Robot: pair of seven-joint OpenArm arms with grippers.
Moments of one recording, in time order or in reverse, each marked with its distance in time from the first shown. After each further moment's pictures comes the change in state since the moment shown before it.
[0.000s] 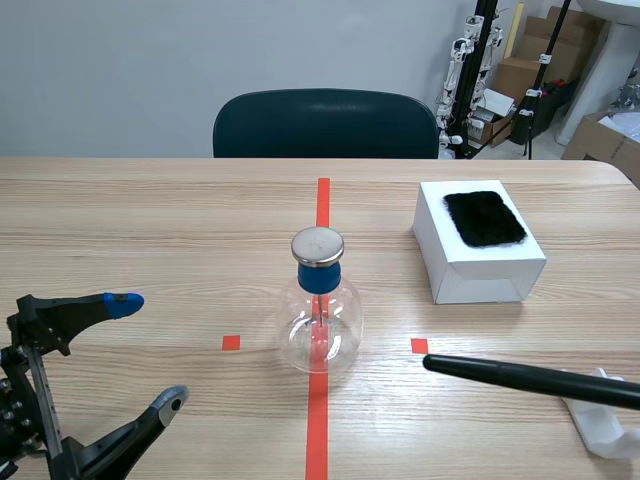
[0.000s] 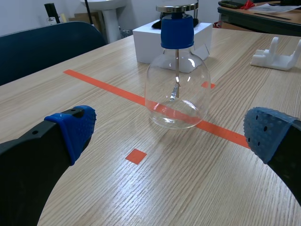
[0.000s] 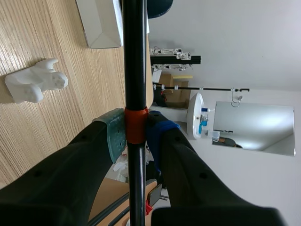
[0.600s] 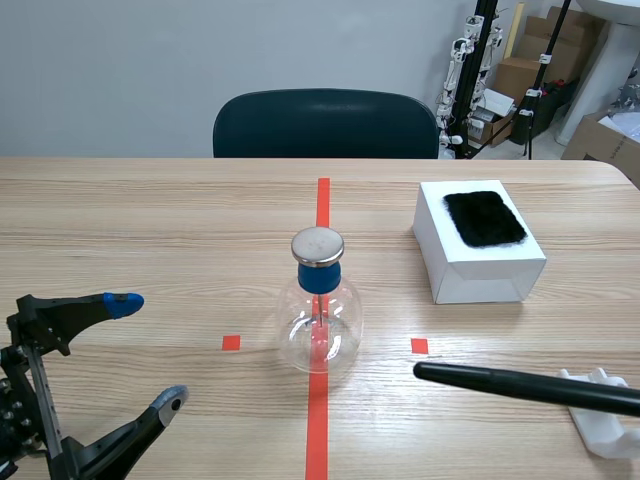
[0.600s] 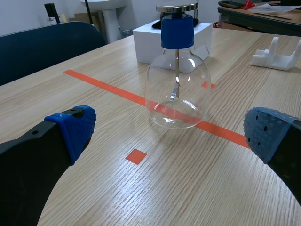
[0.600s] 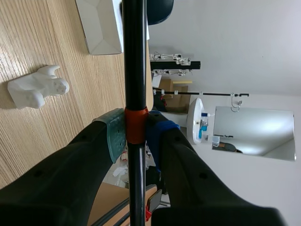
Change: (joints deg) left arm 0.0 0.0 0.0 0.0 0.0 0.0 0.0; right arm 0.0 0.0 0.0 0.0 0.0 0.0 1.5
